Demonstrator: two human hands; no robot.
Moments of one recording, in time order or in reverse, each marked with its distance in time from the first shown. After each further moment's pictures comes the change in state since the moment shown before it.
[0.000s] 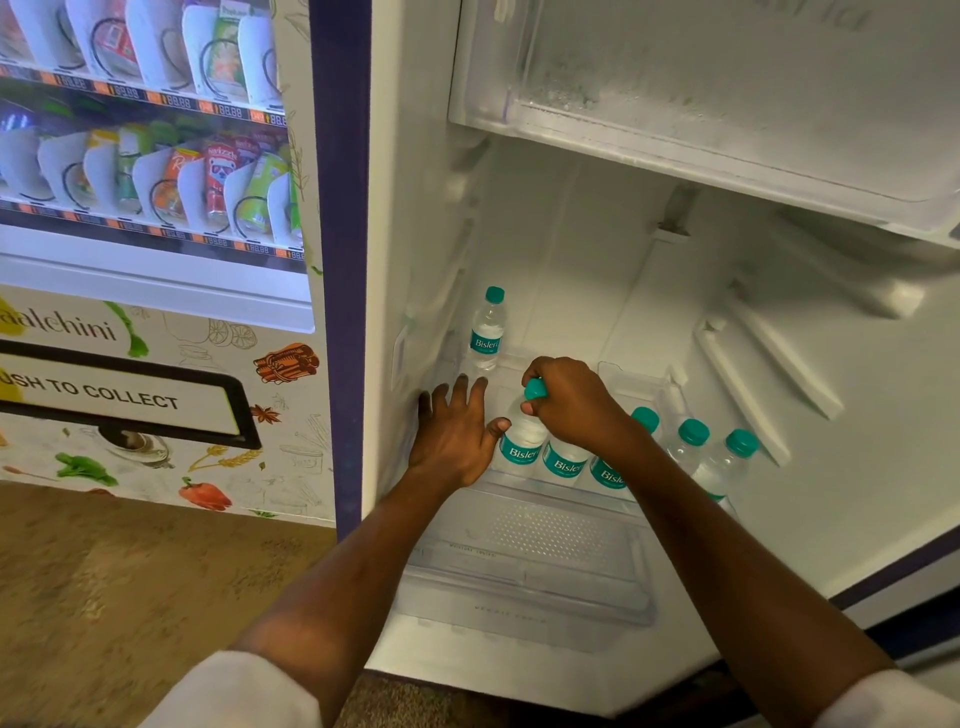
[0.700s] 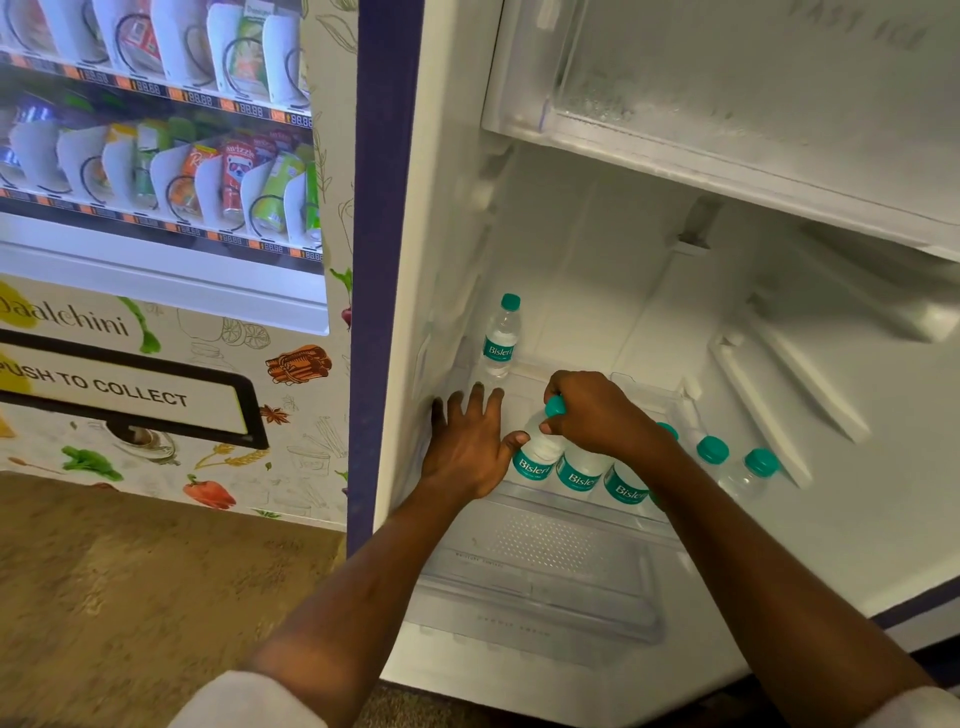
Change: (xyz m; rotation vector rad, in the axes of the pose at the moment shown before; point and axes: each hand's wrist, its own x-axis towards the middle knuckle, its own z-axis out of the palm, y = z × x) left_hand 0.000 -0.003 0.003 0.034 0.011 0.038; right_hand 0.010 0.004 -0.005 -0.112 -0.132 0.013
